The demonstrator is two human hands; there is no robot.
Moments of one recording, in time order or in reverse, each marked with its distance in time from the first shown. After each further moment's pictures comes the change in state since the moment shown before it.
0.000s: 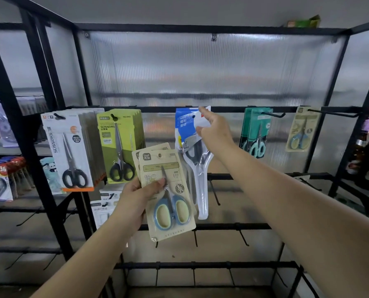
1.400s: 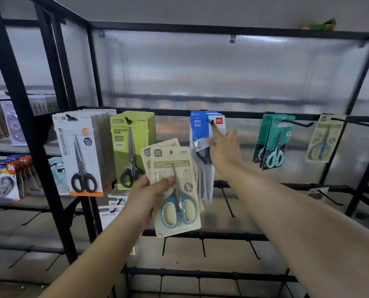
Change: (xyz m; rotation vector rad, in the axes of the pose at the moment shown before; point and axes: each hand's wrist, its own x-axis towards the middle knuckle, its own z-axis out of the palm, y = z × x) left_hand 0.030 0.008 -0.013 0.002 0.021 -0.021; right_hand 0.037 0.054 0.049 -0.573 0.120 0.074
